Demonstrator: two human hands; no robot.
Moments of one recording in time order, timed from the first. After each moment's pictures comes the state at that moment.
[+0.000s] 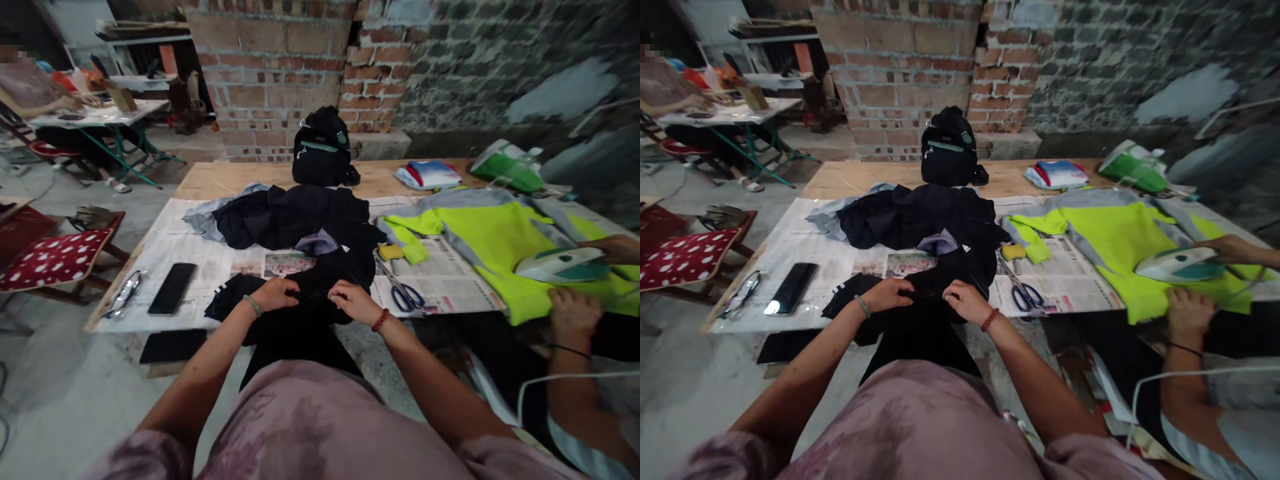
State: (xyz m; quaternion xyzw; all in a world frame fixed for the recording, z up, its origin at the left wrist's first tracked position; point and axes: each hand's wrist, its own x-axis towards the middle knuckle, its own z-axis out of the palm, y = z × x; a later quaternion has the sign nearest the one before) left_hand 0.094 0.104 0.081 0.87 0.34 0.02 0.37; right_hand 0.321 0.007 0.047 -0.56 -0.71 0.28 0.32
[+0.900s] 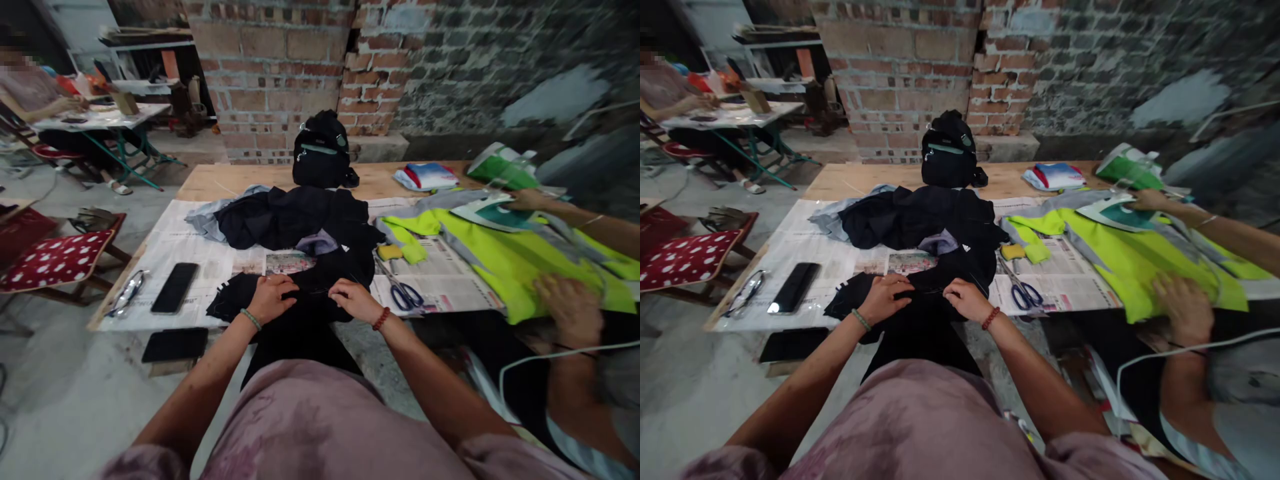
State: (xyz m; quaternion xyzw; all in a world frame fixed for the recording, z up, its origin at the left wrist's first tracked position) left_hand 0.077 0.080 0.071 0.91 0.36 0.15 0.17; right_hand 0.317 0.003 0.055 -0.58 -0.69 0.29 0.33
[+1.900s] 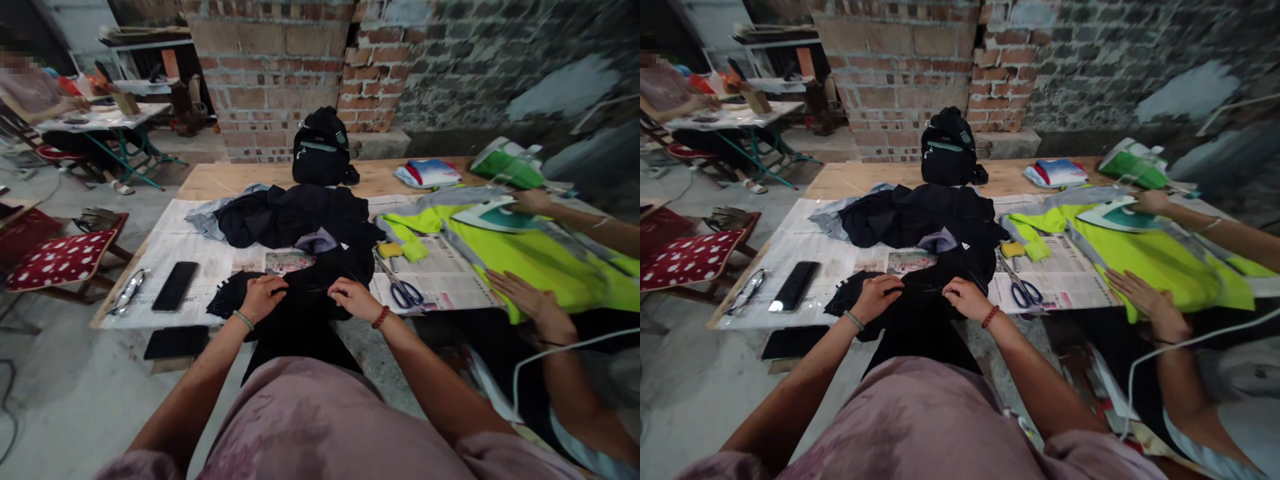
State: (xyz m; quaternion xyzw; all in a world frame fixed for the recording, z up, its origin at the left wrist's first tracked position) left_hand 0.067 0.079 0.069 0.87 0.43 0.17 0.18; right_hand 0.319 0.001 0.055 -0.57 -0.67 0.33 0.34
